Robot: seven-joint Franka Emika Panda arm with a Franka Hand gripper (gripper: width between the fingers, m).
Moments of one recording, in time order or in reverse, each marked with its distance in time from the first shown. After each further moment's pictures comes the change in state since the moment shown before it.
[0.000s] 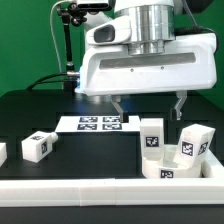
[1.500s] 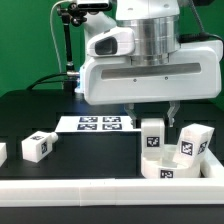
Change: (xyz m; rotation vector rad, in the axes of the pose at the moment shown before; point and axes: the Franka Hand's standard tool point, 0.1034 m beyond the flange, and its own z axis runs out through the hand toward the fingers) arm 0.004 -0.006 0.010 -0.001 -0.119 0.014
